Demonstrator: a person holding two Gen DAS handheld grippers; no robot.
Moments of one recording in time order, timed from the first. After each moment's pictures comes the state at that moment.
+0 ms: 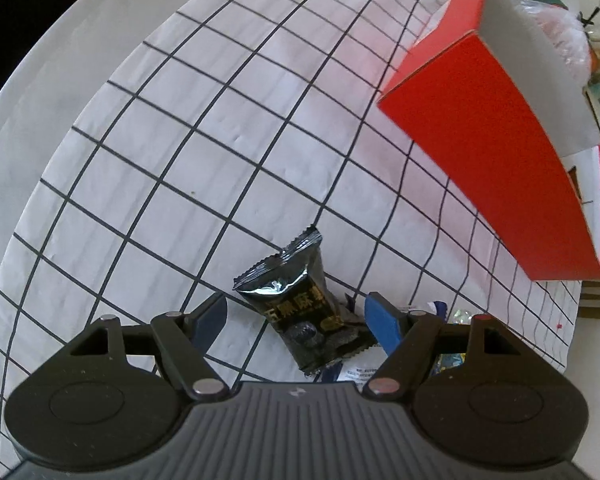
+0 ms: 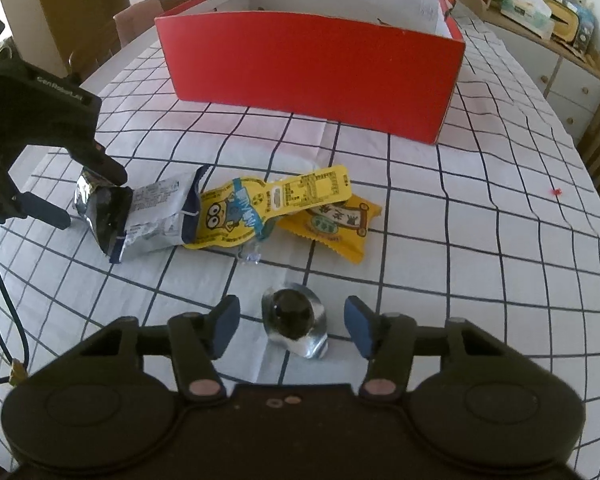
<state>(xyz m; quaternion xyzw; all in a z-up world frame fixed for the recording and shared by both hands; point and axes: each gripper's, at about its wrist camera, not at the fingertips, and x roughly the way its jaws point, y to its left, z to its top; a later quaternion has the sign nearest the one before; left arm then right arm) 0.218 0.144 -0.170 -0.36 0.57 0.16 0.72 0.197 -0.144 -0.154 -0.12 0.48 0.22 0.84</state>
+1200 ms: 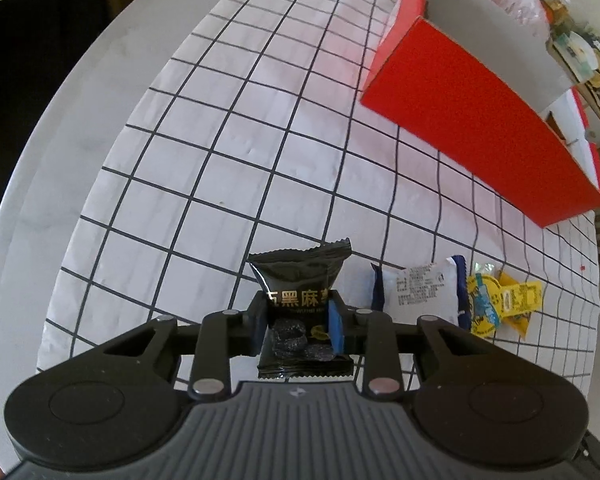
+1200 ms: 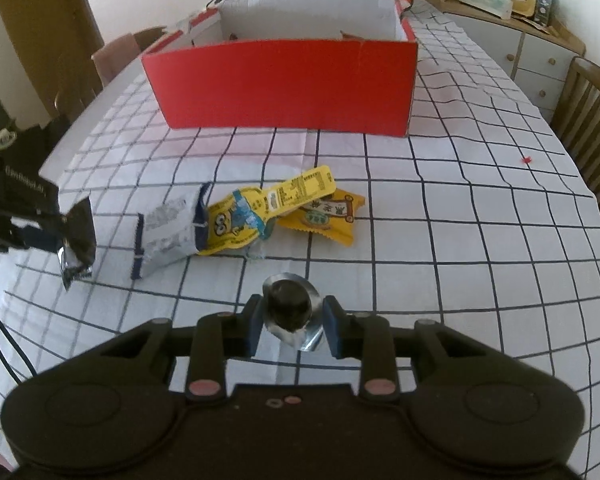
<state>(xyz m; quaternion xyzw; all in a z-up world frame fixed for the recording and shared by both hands) 0.185 0.133 -0.148 -0.25 0.56 0.13 0.78 0.175 -0.155 -0.131 -0.05 0.47 0.19 0.86</state>
